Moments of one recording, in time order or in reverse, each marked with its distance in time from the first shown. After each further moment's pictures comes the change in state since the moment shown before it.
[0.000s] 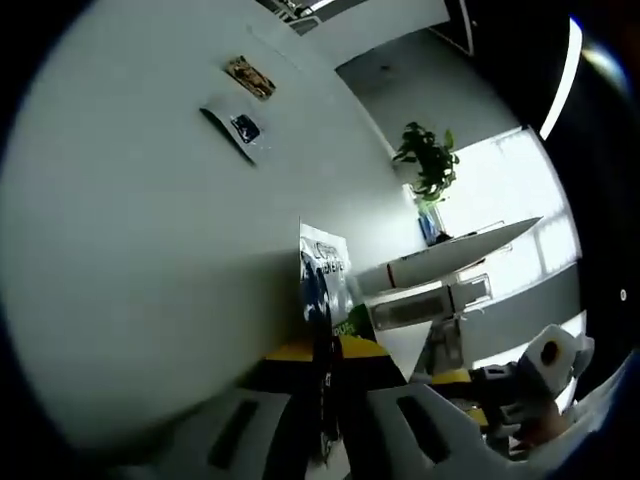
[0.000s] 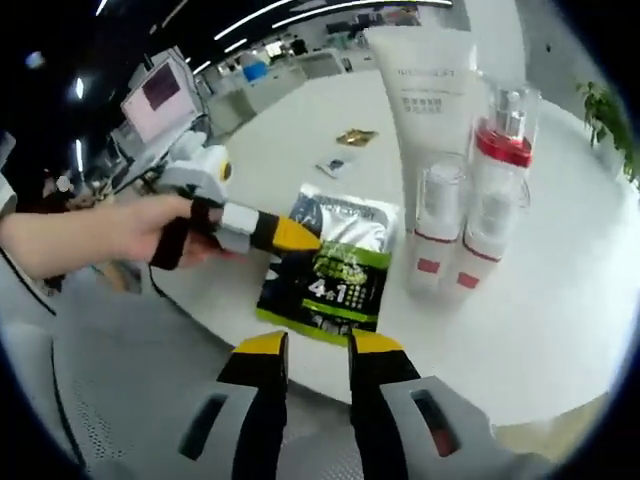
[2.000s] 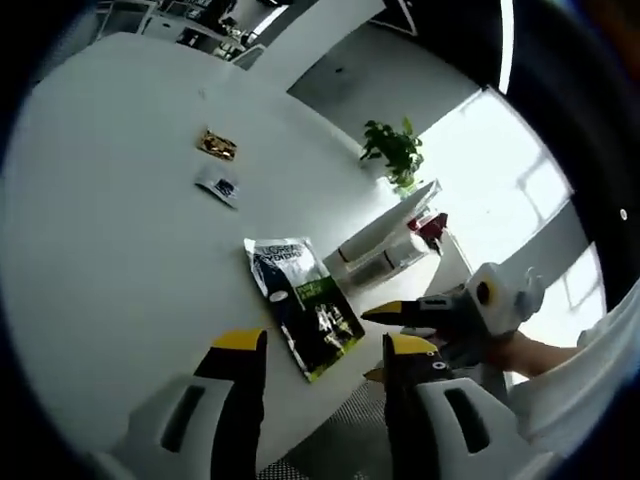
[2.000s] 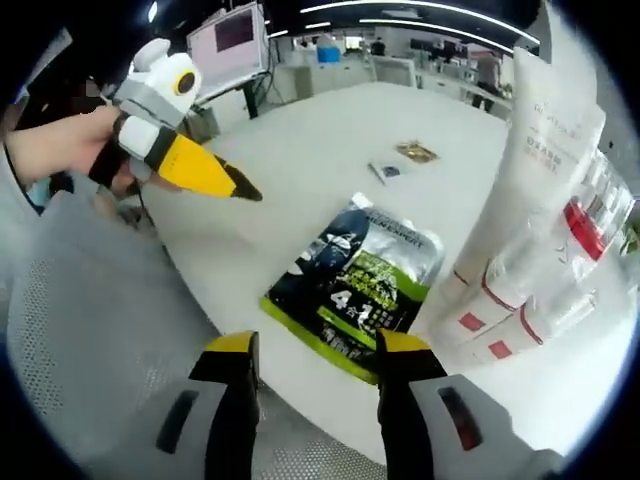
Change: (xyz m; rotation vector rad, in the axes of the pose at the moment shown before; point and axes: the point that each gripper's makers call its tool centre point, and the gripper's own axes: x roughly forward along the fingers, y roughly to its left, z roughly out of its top) left arm -0.106 -0.030 -0.012 0.284 -0.067 0.019; right arm 0.004 0.014 -0.002 -0.237 0.029 0.049
